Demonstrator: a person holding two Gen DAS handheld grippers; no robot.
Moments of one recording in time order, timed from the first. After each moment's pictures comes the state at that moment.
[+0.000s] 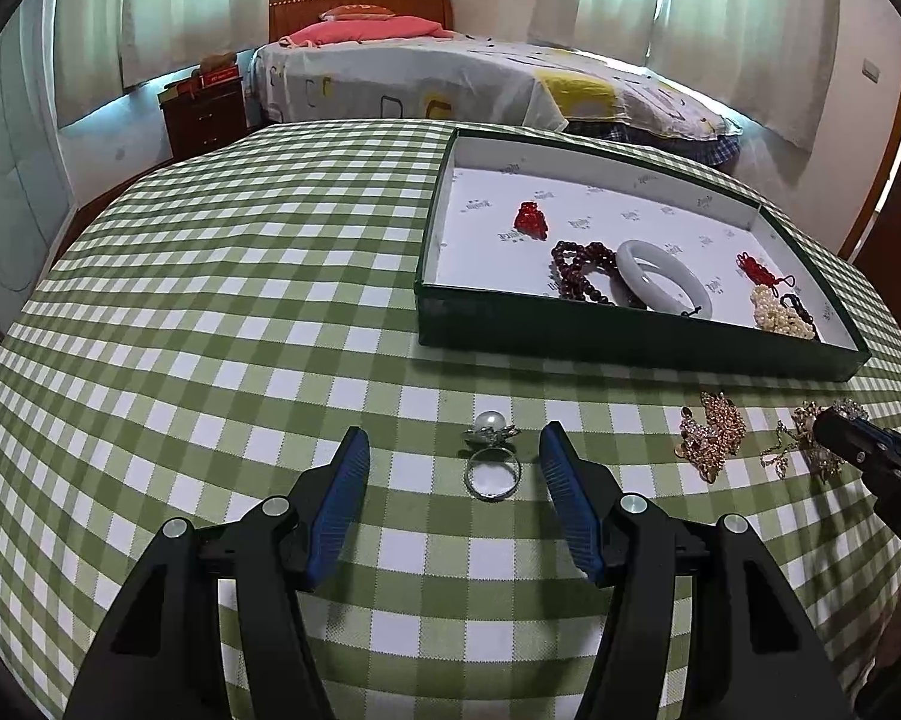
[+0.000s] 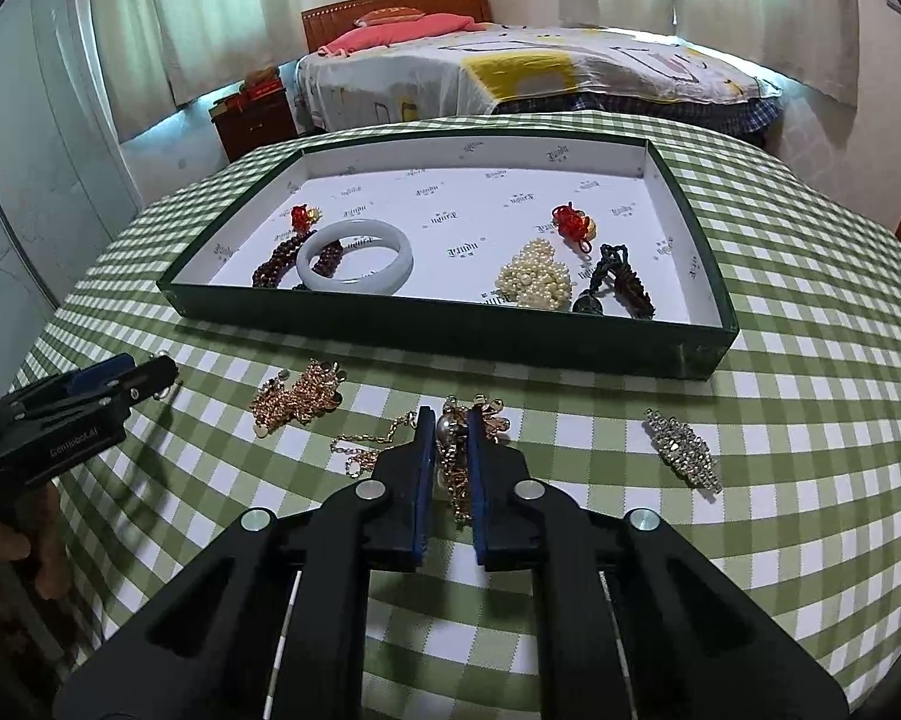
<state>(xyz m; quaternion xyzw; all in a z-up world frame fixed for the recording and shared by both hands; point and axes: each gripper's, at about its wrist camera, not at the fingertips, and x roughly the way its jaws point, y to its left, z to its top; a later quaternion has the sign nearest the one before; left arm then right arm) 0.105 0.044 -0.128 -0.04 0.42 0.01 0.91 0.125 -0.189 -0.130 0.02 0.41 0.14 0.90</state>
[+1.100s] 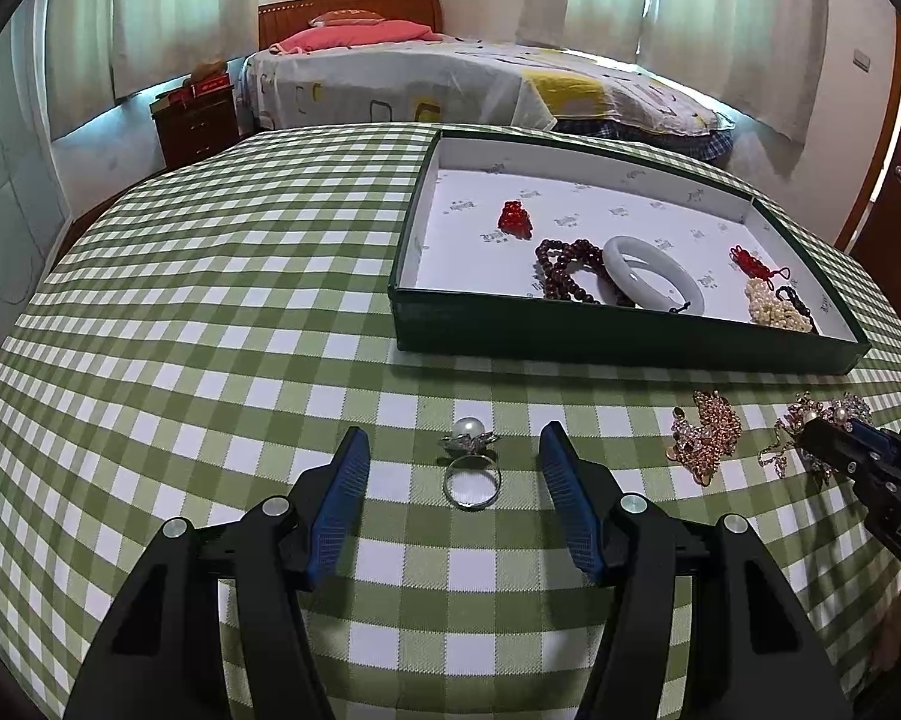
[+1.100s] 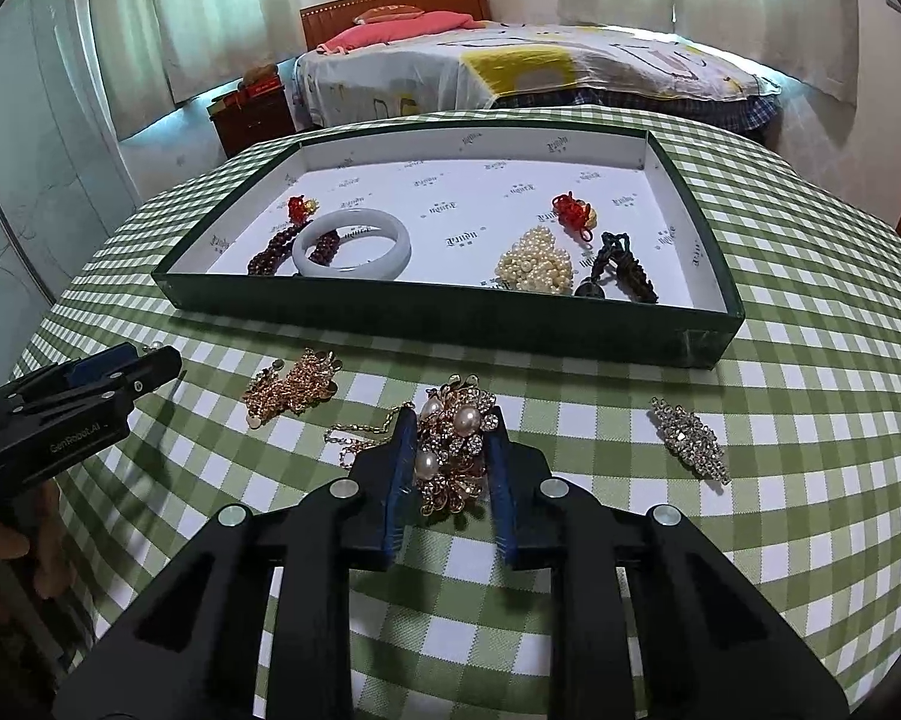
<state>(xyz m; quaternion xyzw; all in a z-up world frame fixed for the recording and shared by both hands) 0.111 0.034 -0.132 -0.03 0.41 0.00 0.91 0.125 -0.188 -0.135 0.01 0.42 0.14 0.90</state>
